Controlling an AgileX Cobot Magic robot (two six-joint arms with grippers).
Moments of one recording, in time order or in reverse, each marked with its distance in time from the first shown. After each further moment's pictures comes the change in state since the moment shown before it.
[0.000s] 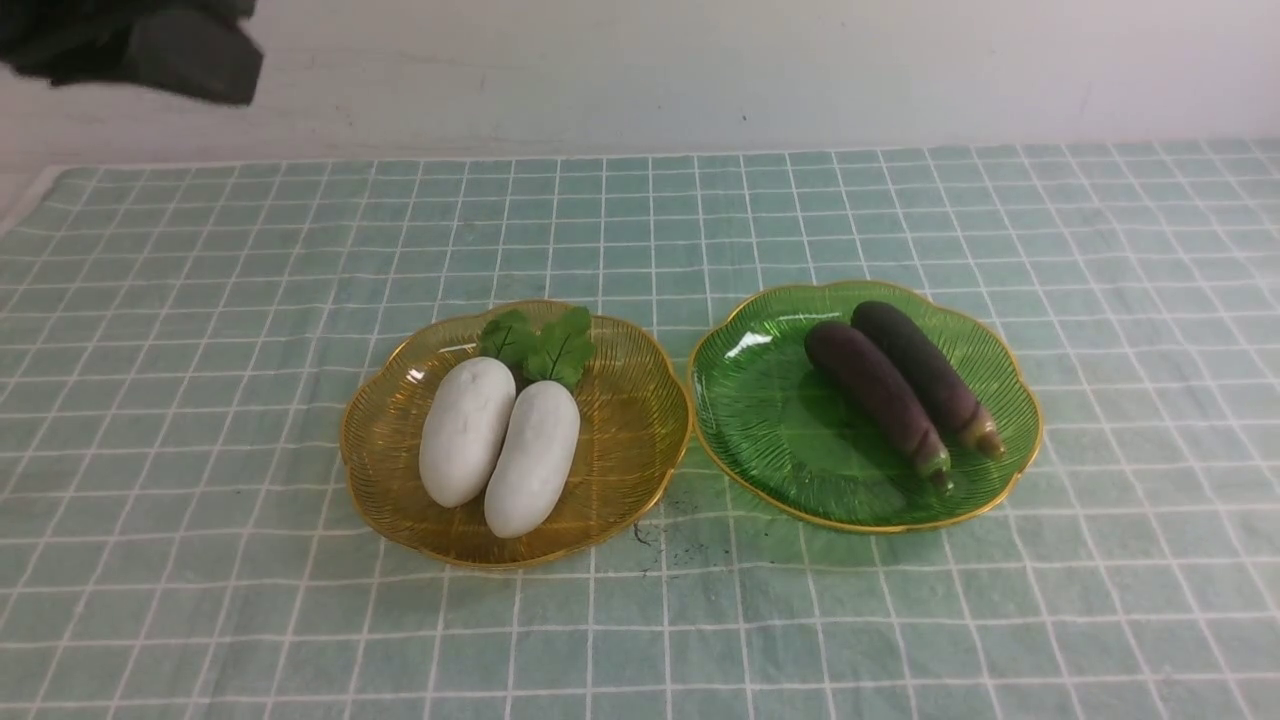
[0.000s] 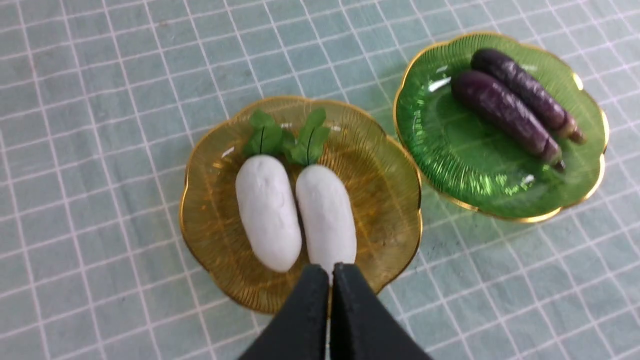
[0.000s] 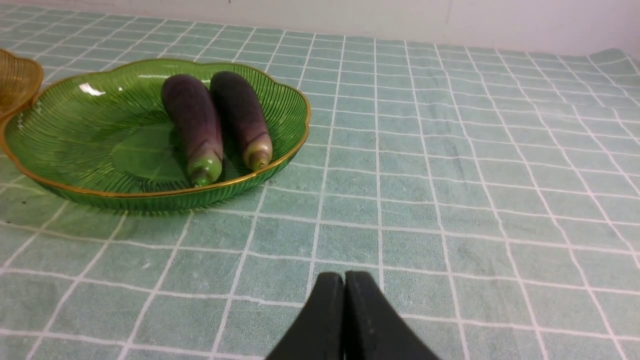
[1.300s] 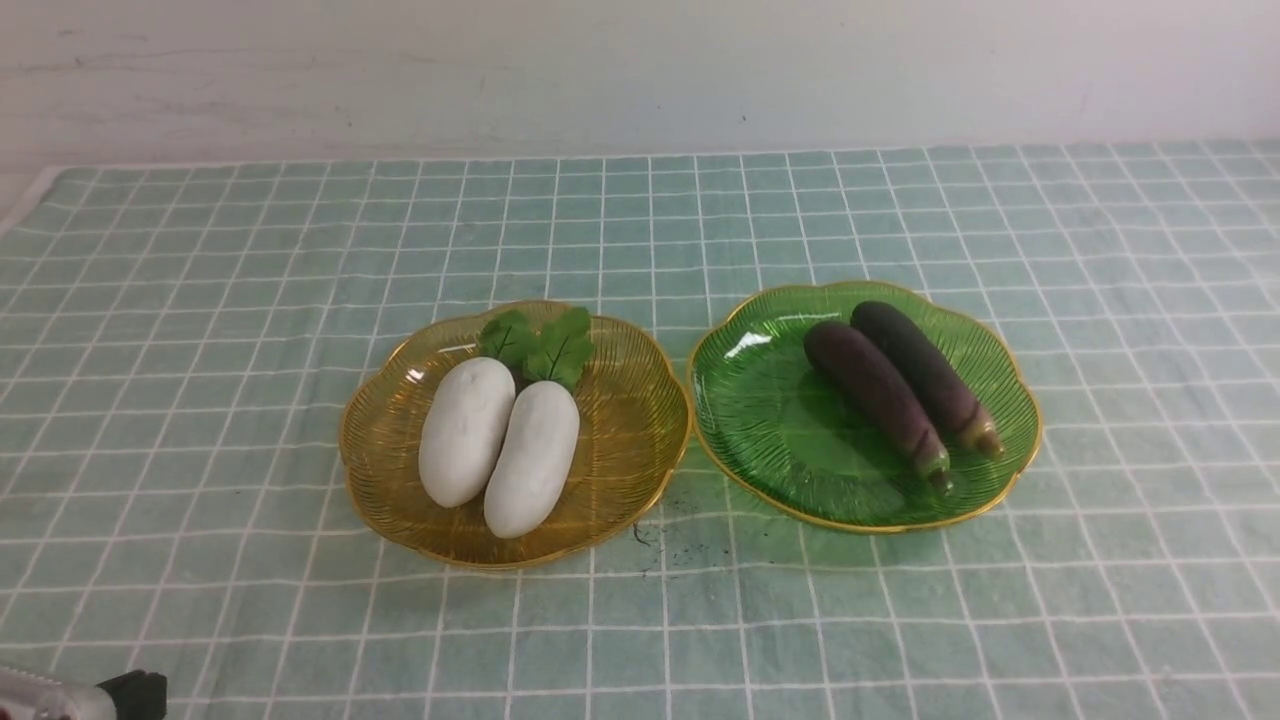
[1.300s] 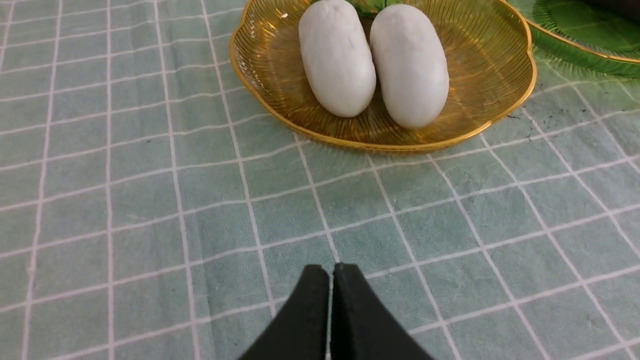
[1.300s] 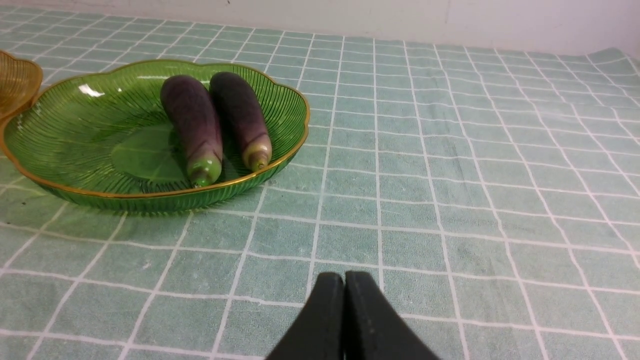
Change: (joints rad) right arm 0.000 0.000 0.000 -0.001 0.000 0.001; left arm 0.000 -0.953 1.371 0.045 -0.731 0.023
